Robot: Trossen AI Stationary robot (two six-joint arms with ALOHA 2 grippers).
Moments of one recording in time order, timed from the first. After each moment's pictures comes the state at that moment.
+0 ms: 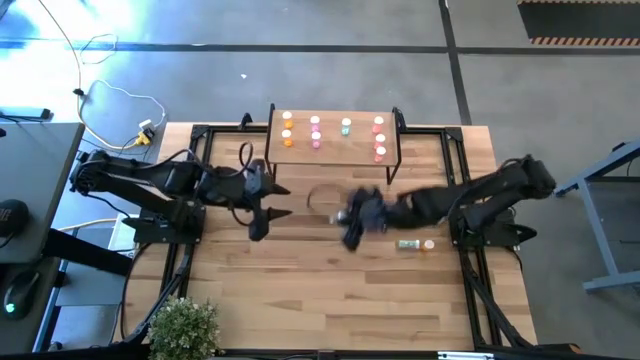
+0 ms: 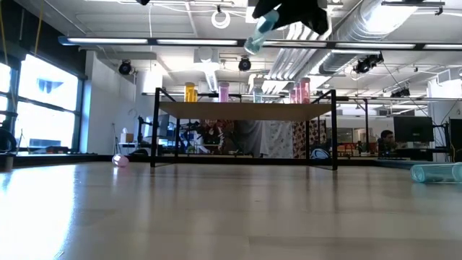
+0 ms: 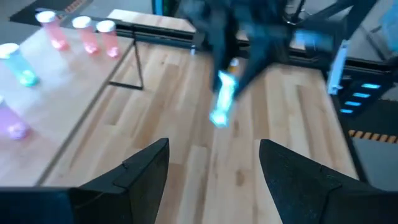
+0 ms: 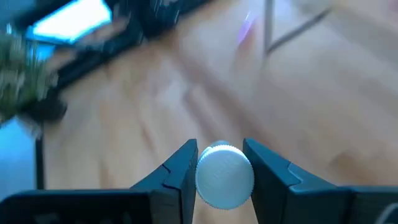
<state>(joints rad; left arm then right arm) -0.06 1.14 1.16 -0.56 -0.25 -0.23 0.26 1.49 1.26 -0.48 0.40 0.68</state>
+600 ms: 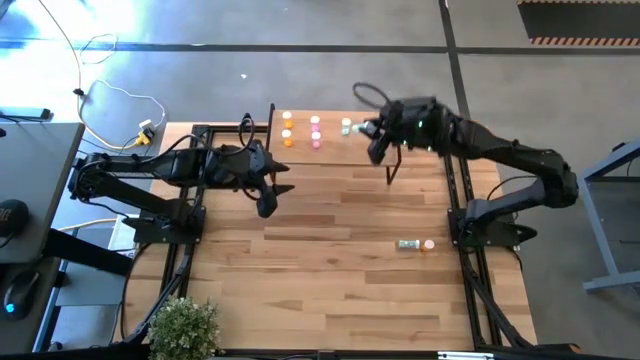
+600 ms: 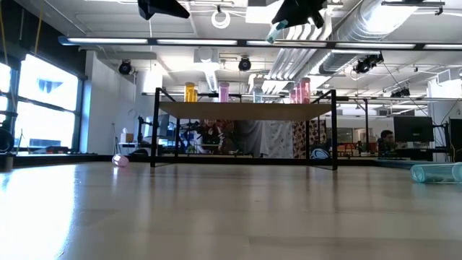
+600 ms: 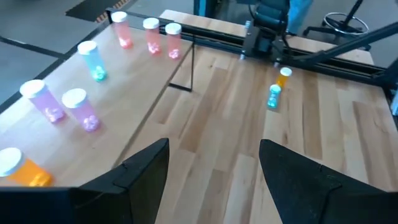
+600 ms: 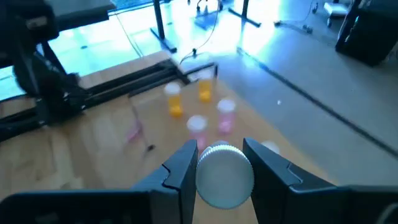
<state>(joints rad) 0.12 1.14 1.16 -0.57 -0.25 -0.20 -0.32 1.26 1.33 -0.49 0.19 0.11</state>
